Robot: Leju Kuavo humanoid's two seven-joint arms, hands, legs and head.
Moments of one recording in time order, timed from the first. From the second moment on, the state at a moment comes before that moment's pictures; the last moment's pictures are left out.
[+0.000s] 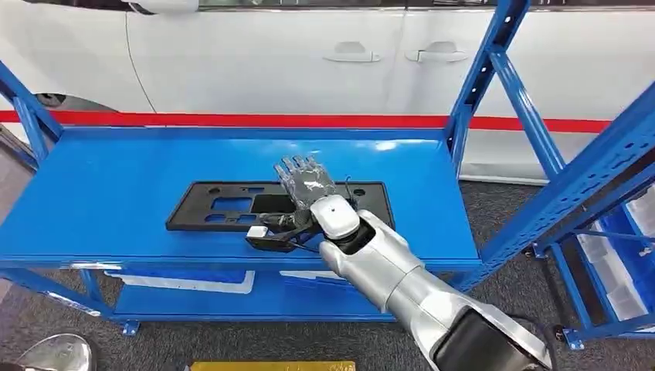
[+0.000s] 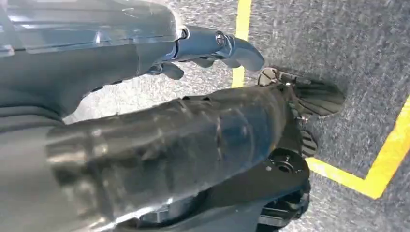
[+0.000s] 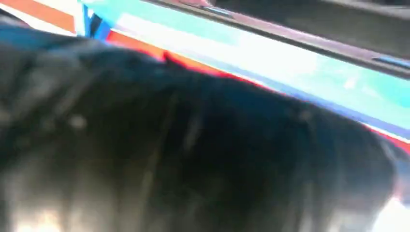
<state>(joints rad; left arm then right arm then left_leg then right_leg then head) -0.09 0.21 -1.29 -0.04 1.57 0.35 -0.16 -0.92 0.29 0.86 -0.34 1.27 0.09 0.03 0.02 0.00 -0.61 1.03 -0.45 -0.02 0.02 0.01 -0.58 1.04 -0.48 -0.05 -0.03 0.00</state>
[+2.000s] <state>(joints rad) -0.09 0.22 -1.28 -0.04 1.56 0.38 -0.17 -0.83 0.27 0.83 -0.33 1.25 0.11 0.02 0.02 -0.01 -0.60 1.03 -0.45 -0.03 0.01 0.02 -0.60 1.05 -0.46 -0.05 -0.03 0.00</state>
